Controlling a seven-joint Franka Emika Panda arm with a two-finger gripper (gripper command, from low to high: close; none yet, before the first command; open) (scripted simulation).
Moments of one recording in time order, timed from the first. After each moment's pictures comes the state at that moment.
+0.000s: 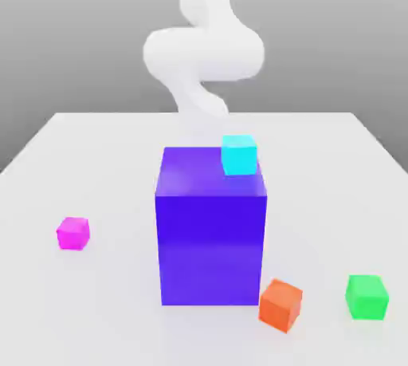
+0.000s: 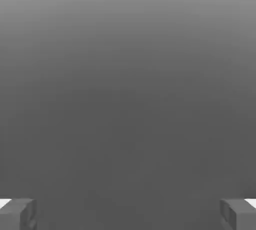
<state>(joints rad) -0.02 -0.73 -0.05 -2.36 -0.03 2.35 0.75</state>
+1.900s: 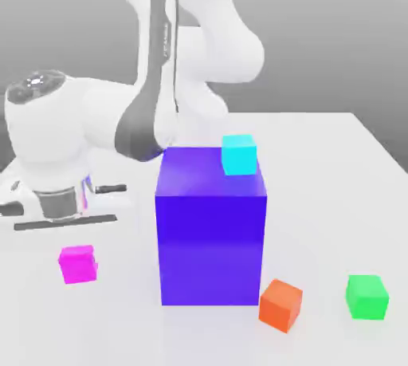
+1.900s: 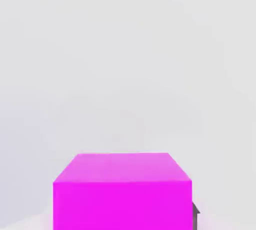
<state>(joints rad) -0.25 0.16 -0.06 -2.51 -0.01 2.59 0.25</state>
